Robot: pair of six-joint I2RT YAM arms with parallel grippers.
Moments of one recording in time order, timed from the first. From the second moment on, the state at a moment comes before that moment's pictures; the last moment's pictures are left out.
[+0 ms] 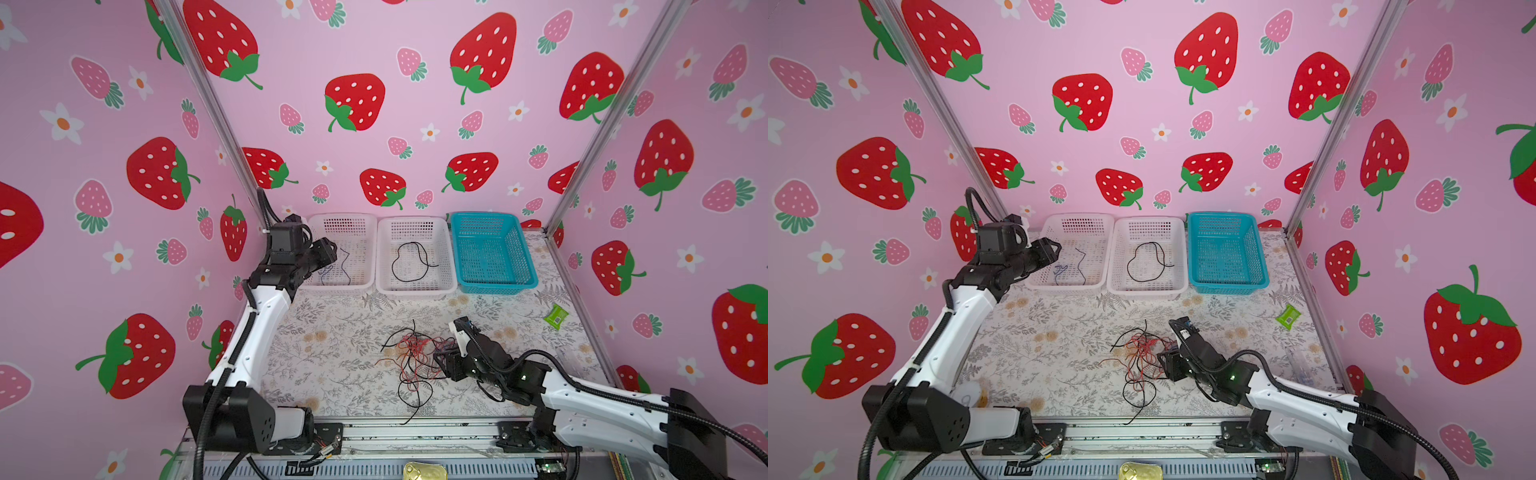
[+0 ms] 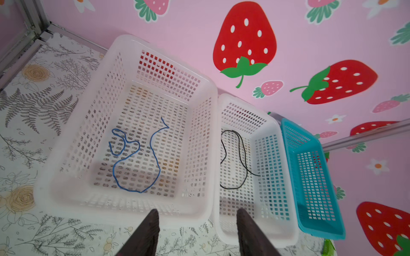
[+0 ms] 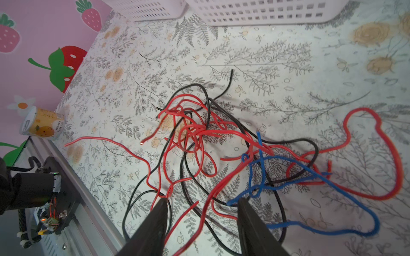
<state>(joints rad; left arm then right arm) -0.06 1.30 1.27 -0.54 0.19 -0.48 1.11 1.00 0.41 -0.10 0.11 0.65</state>
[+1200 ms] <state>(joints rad) -0.59 0.81 0.60 -0.20 0.45 -0.63 1.11 0.93 0.81 -0.28 -0.01 0.27</state>
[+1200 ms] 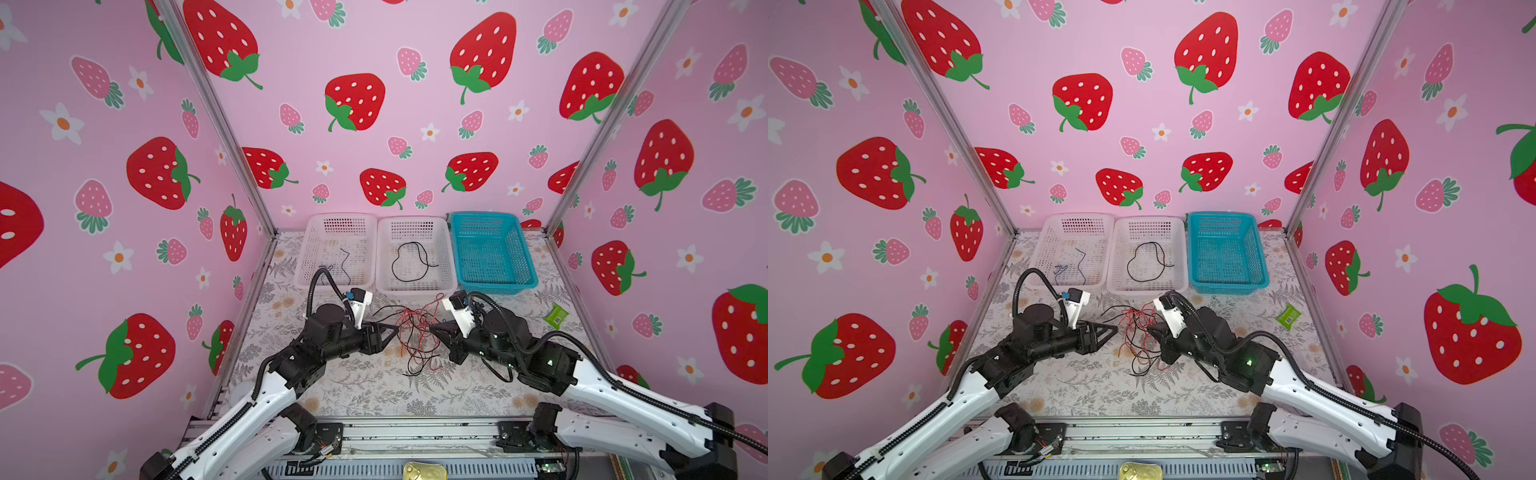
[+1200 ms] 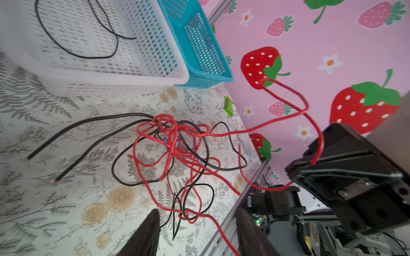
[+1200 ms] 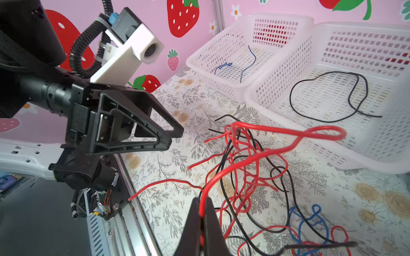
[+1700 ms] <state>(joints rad) -0.69 0.87 0.57 -0.11 0.49 -0.63 1.11 0.89 0.82 -0.28 -0.11 0.21</state>
